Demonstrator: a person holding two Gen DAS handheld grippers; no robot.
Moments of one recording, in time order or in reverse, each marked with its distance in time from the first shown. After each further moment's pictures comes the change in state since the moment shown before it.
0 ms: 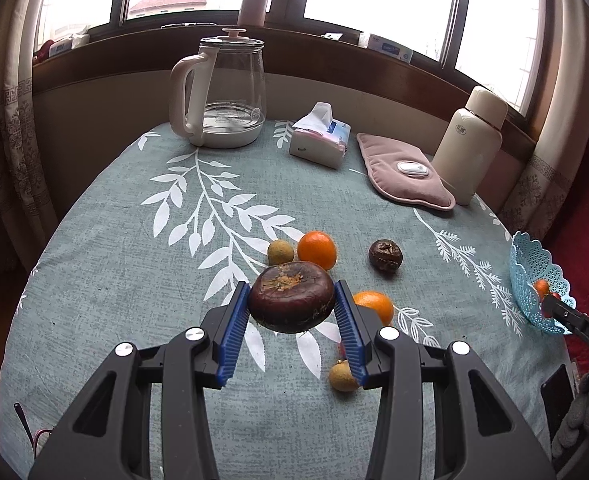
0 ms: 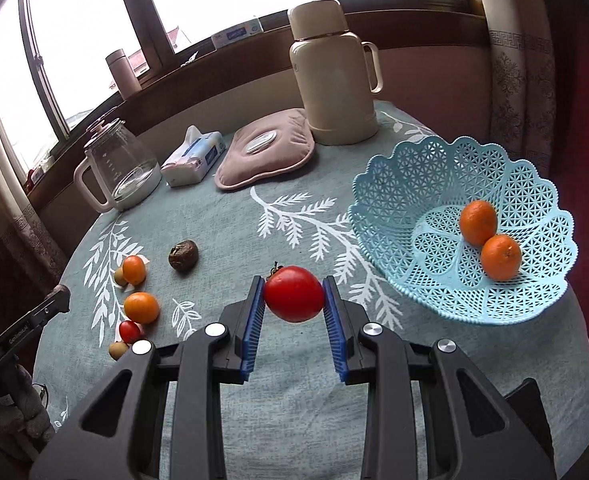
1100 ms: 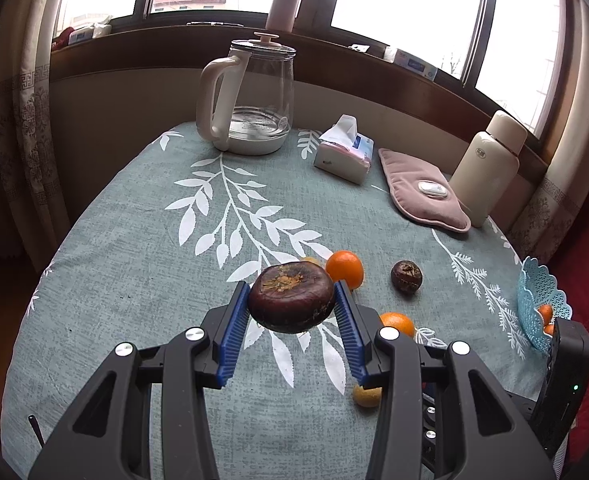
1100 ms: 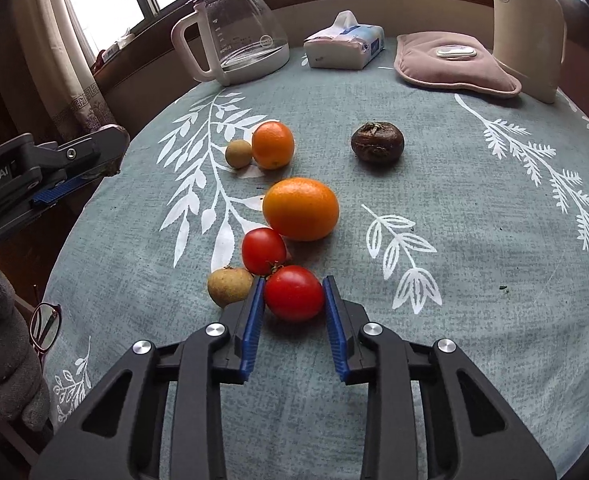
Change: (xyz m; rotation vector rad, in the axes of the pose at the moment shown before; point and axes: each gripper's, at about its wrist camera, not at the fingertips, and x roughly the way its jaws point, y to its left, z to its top) left arm -0.002 0.027 0.013 -0.072 -0.017 0.024; right arm 0.089 0.169 -0.075 -0.304 0.279 0.251
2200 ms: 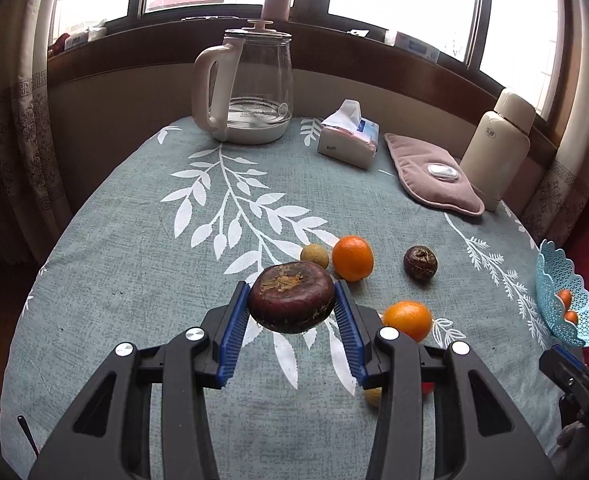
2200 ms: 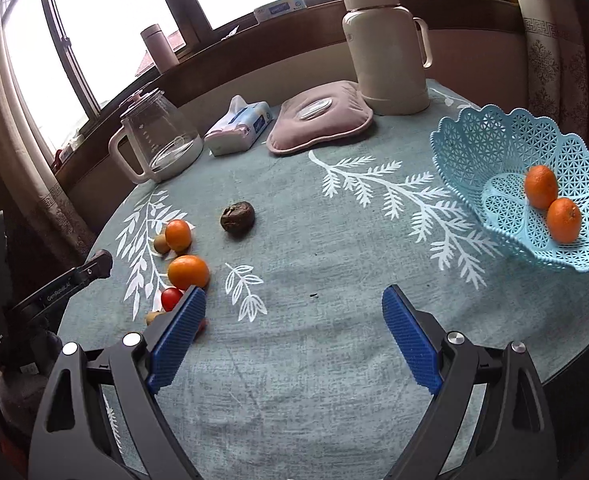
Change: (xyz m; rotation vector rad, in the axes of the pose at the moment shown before) left arm 0.017 -0.005 -0.007 0.033 0.009 0.045; right arm -0.083 -0.075 -0.016 0.203 -0.192 -0.076
